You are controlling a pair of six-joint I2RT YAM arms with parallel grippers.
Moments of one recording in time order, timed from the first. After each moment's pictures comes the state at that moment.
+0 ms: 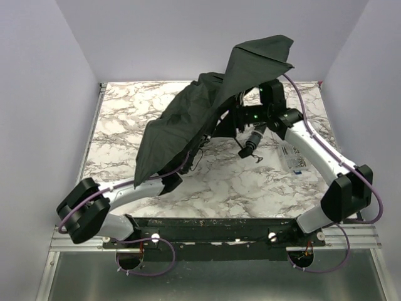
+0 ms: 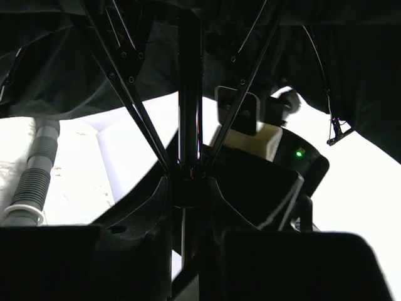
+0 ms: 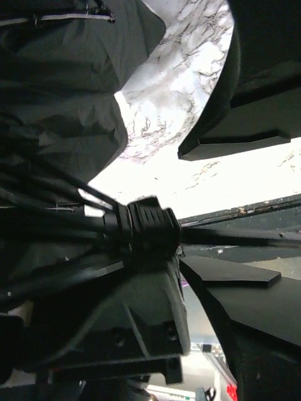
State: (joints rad) left arm -0.90 1.35 0.70 1.02 -0.46 -1.09; right arm 0.44 1.54 1.38 -0.32 -0.99 0.22
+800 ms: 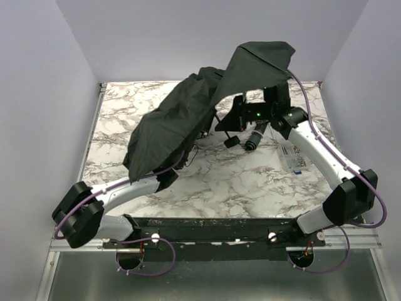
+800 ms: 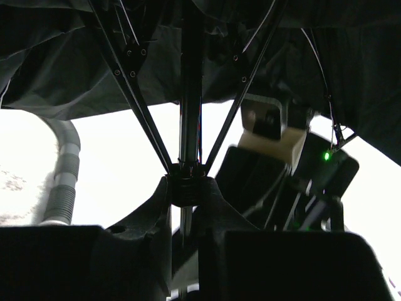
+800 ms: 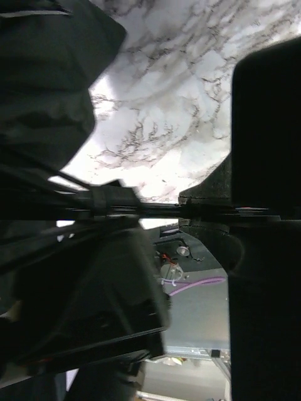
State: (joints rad) left arm -0.81 1.29 0.73 0.93 -0.37 -1.00; right arm 0.44 1.49 1.38 -0.34 -0.96 0.20
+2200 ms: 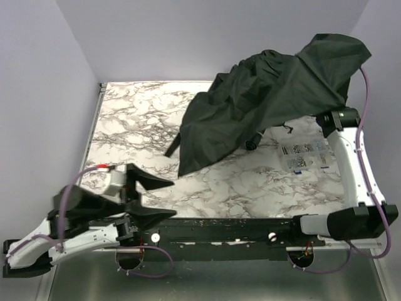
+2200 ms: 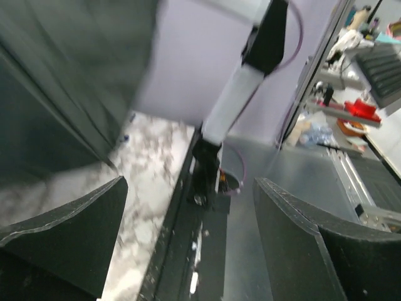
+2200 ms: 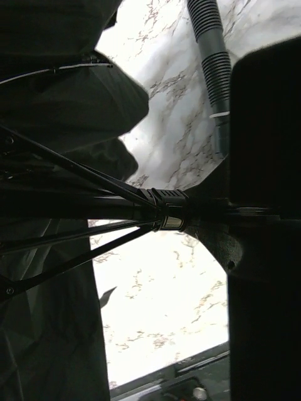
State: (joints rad) left arm -1.21 0.25 0.74 -0.32 0.18 -0.30; right arm 0.07 1.36 1.50 -0.54 -0.86 -0.17
